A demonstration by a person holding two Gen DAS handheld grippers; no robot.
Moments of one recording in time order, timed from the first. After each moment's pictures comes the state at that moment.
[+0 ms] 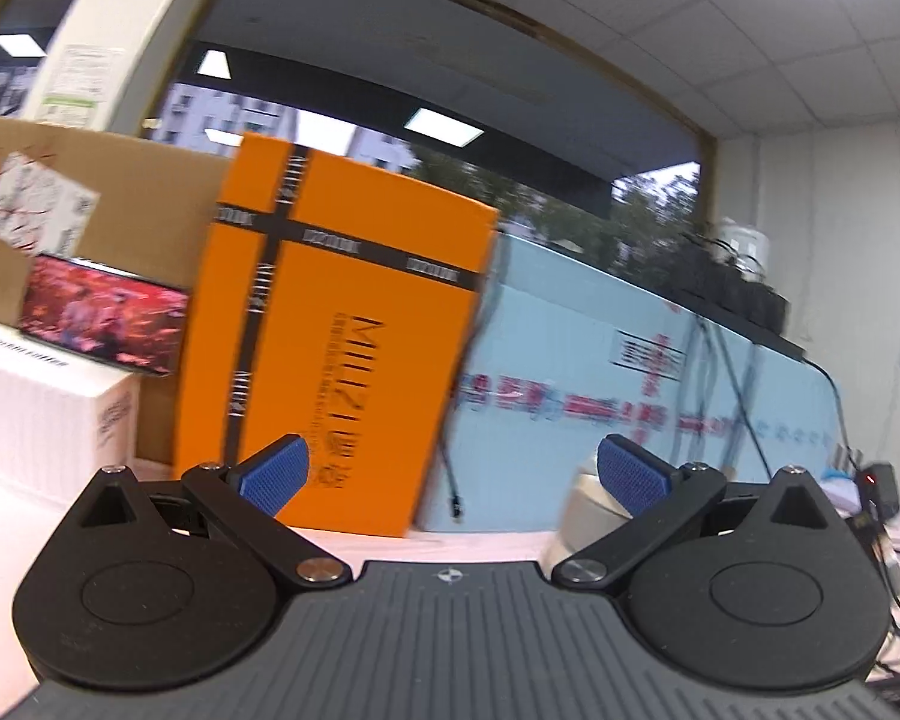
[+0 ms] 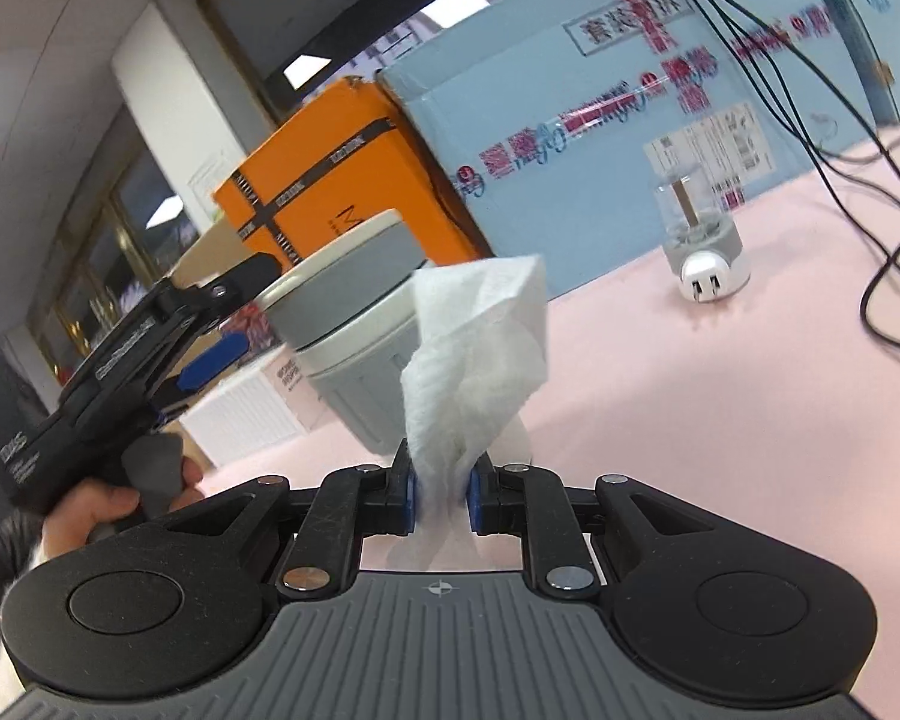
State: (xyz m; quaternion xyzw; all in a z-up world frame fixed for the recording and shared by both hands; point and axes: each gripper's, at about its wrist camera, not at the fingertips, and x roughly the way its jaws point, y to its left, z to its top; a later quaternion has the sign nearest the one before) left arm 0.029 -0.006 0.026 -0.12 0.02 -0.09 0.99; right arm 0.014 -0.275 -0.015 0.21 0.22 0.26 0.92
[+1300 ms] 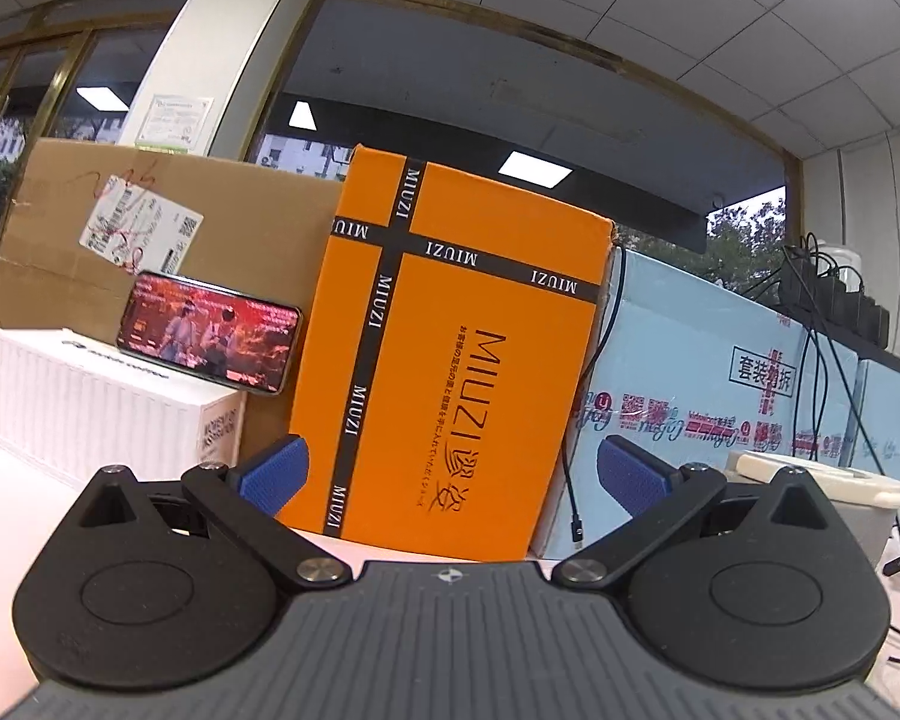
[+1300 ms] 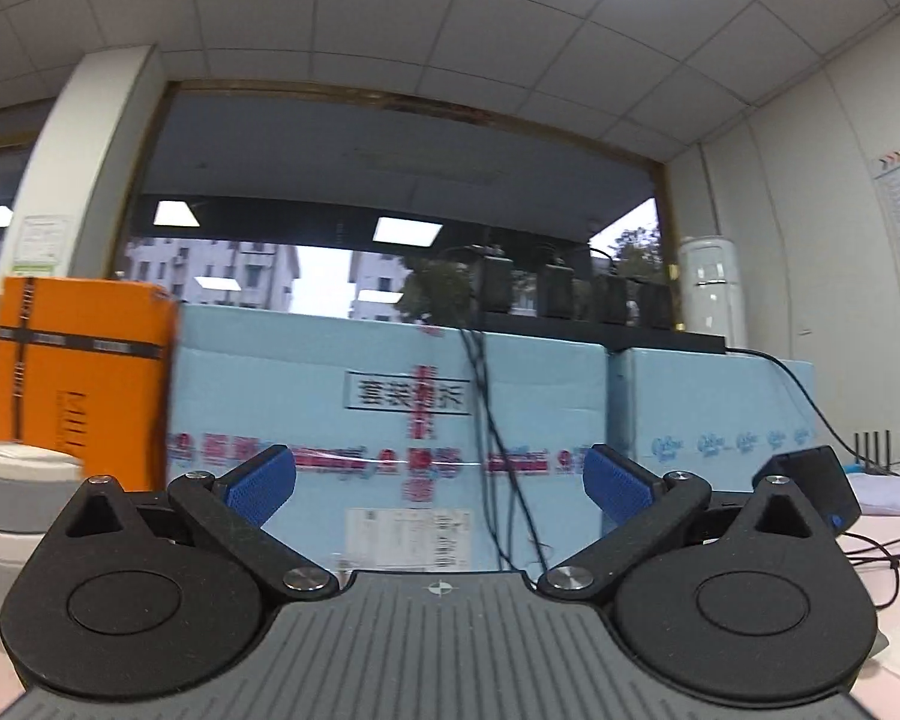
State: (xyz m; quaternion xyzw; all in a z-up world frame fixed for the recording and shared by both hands) left arm 0.036 0.005 0.001 -0.11 -0.01 0.00 0.99; right arm 0.018 -0.324 0.008 -0.02 -0.09 -0.05 0.99
